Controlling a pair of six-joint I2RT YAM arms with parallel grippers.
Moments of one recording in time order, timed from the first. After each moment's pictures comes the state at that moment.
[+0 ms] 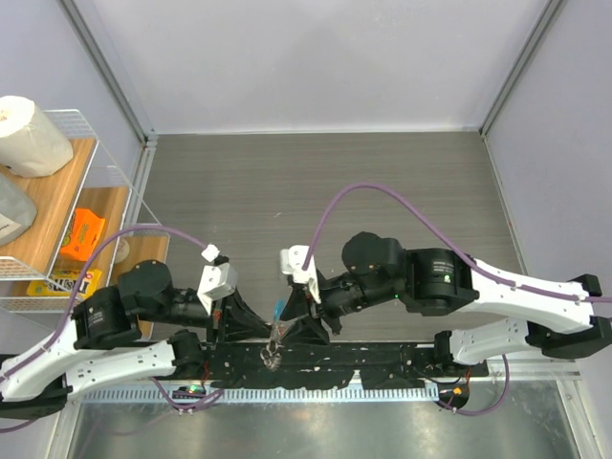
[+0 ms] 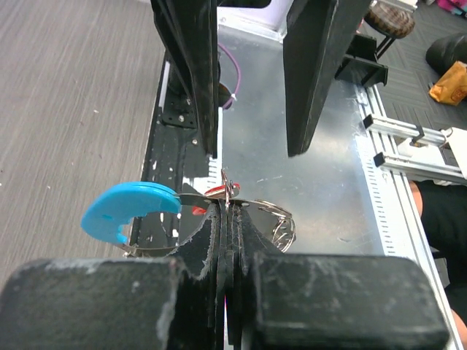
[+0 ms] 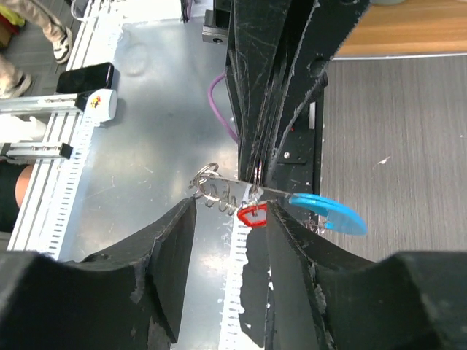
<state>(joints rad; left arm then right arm) -1.18 0.55 0.99 -0.66 0.46 -0.23 1.43 1.23 1.48 -0.63 -0.32 0.09</state>
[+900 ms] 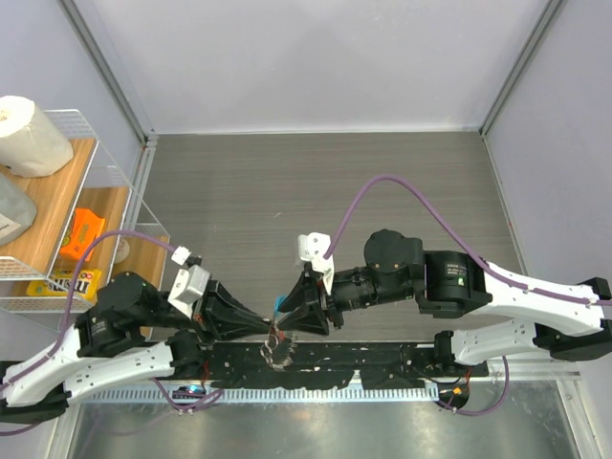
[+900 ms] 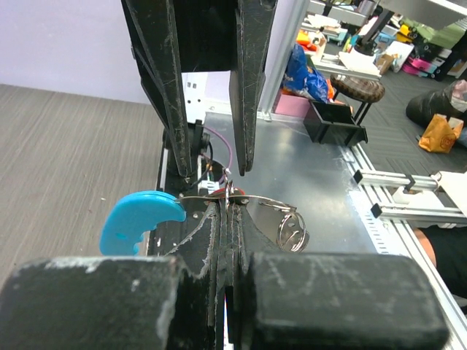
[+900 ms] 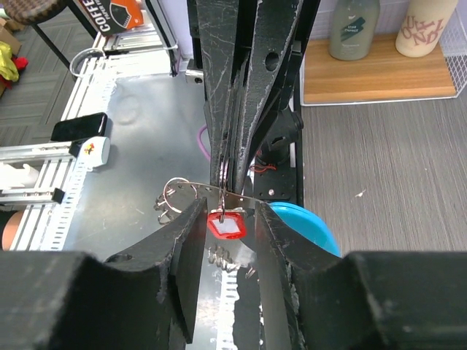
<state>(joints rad) -1.18 0.42 0.86 -0.33 0.47 -0.27 1.43 1.14 1.41 -0.49 -0.24 0.12</state>
